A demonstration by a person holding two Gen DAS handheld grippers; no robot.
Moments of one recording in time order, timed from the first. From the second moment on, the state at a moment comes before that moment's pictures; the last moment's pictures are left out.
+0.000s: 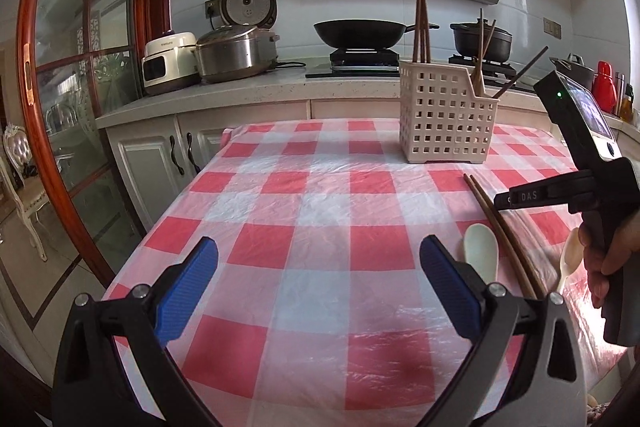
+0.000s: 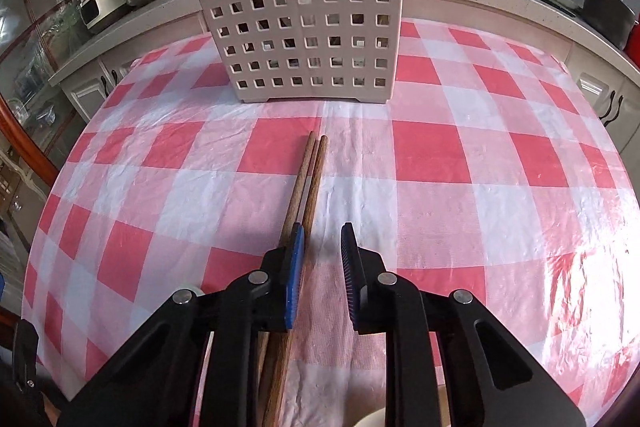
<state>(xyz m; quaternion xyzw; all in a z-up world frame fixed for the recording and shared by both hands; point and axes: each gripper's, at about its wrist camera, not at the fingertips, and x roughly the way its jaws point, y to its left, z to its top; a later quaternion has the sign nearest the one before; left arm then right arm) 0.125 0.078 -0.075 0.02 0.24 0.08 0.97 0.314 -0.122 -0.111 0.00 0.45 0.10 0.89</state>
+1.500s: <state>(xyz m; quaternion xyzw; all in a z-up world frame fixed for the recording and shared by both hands) 0.315 -0.075 -0.119 0.09 0.46 -0.07 0.88 0.254 -0.273 -0.049 0.17 0.29 0.15 0.93</state>
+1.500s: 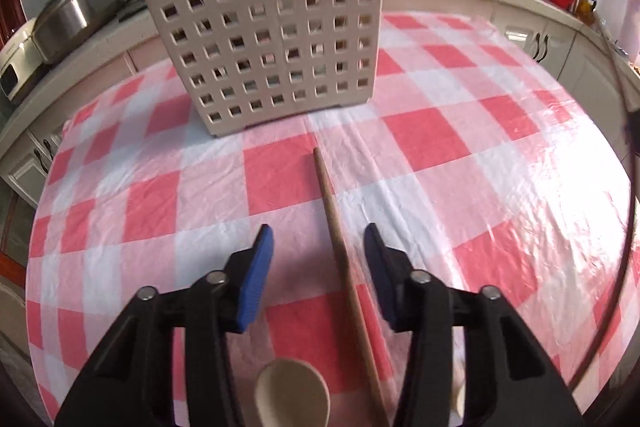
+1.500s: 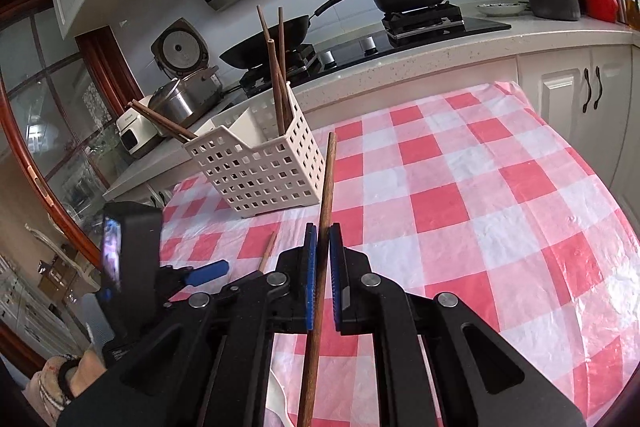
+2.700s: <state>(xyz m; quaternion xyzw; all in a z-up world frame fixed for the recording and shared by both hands) 0.166 -0.035 0.005 0.03 0.24 -0.12 0.96 0.192 -0.225 0.014 0.09 0.20 0.17 0.96</state>
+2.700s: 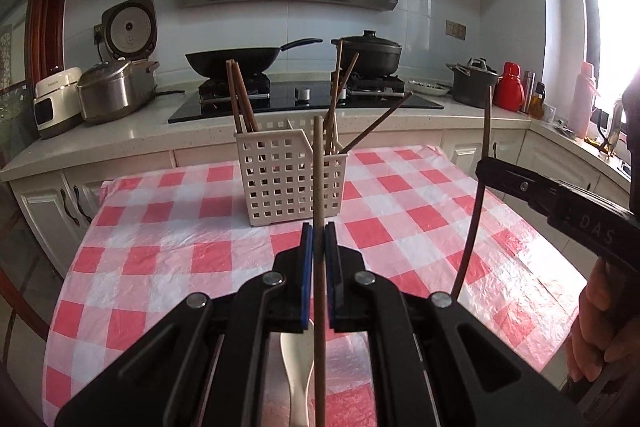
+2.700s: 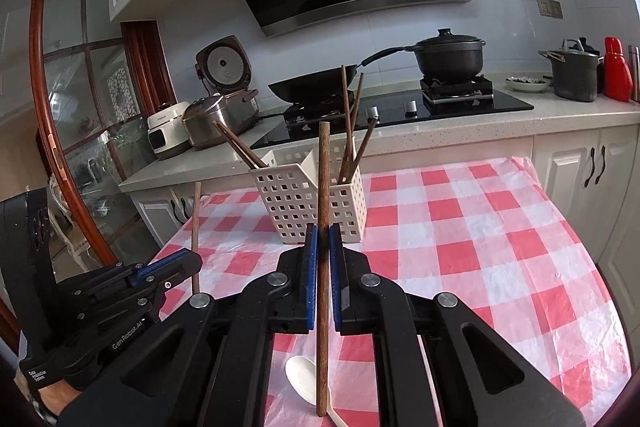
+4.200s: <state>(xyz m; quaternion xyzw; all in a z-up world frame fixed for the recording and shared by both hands) 0.091 -0.022 0.047 0.02 0.08 -0.12 0.99 0.149 -0.182 0.048 0.01 0.15 0.21 0.97</state>
